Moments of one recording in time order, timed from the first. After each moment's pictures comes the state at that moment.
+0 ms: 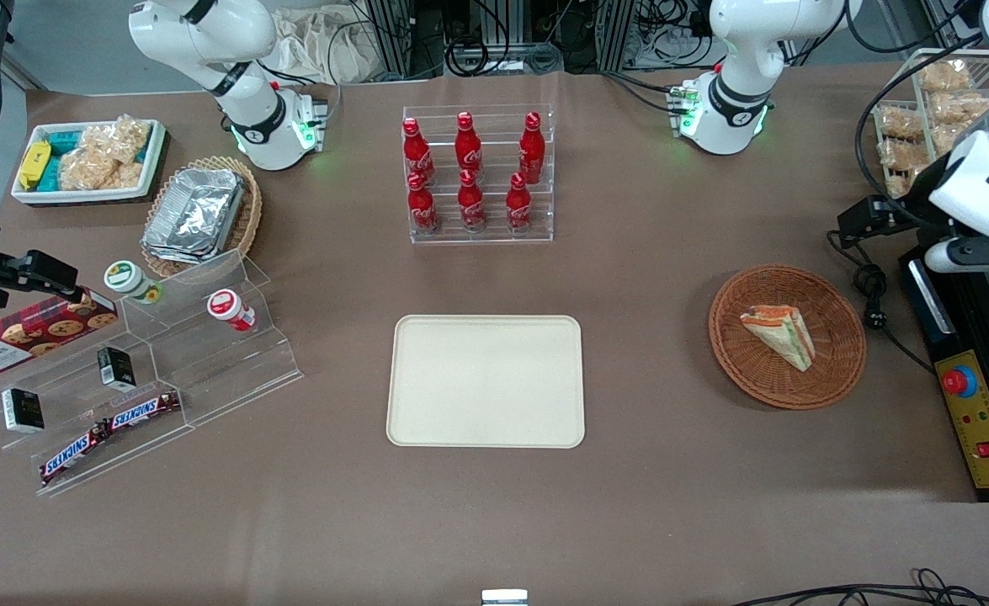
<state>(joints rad) 0.06 -0.02 -0.13 -1.61 -0.01 1.61 -0.10</state>
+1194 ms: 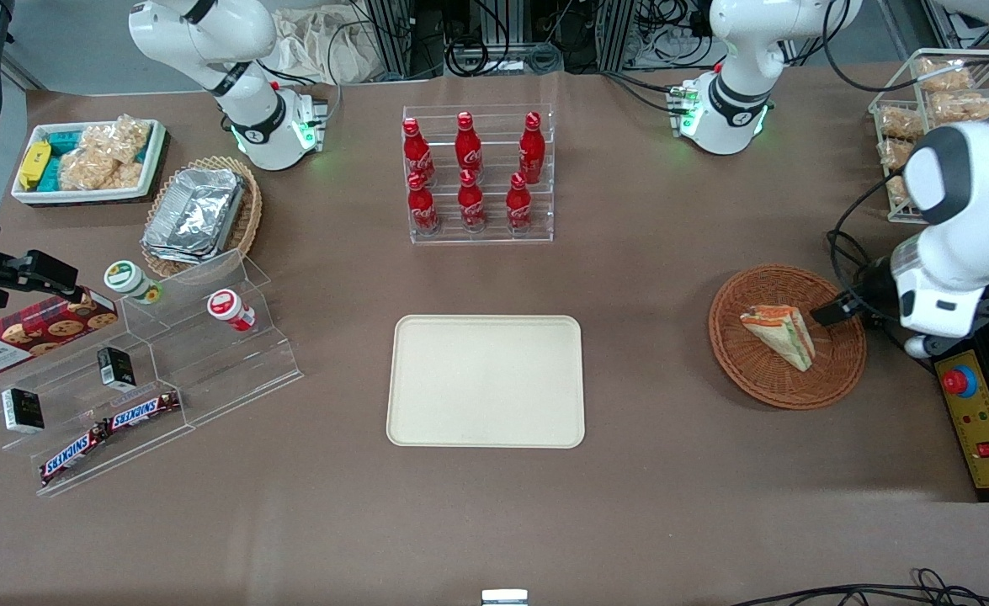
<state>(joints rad) 0.06 0.11 -0.02 -2.05 -0.04 2.10 -0.53</state>
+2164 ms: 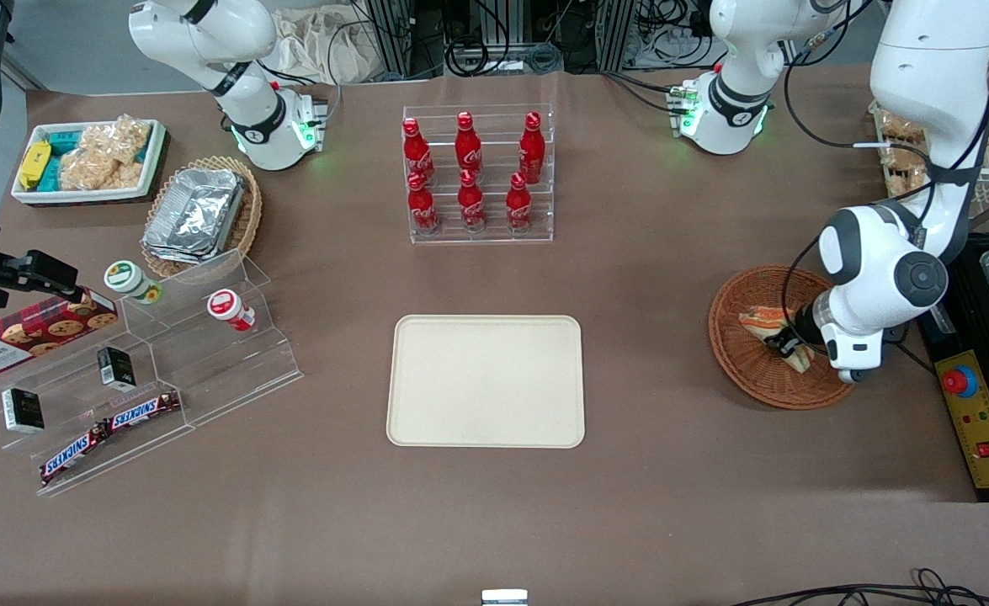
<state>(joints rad) 0.06 0.34 -0.02 -2.18 -0.04 2.45 -0.71</state>
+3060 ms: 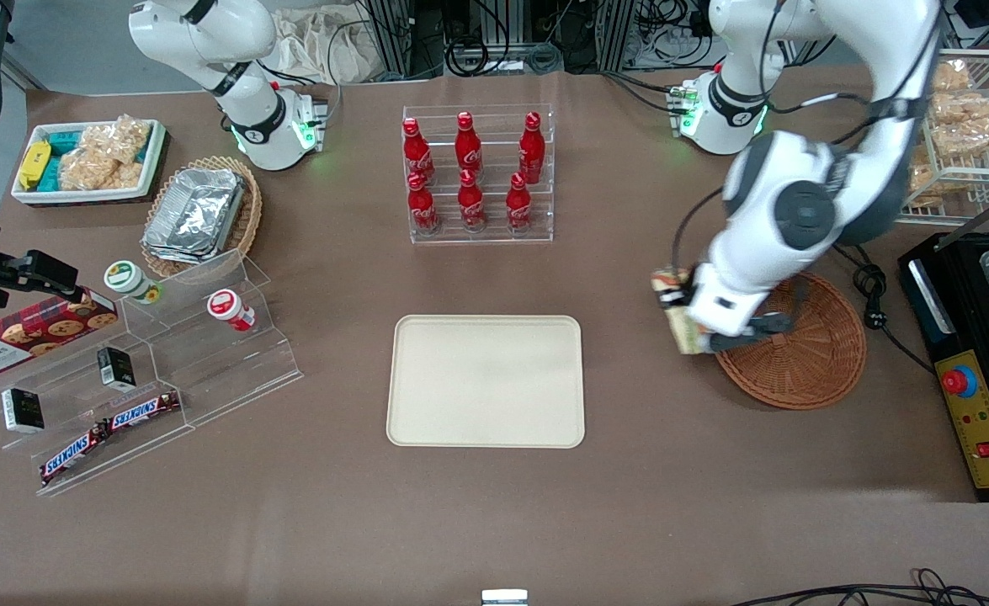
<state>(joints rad) -0.11 0.22 -0.33 -1.93 -0.04 2.13 -0.64</state>
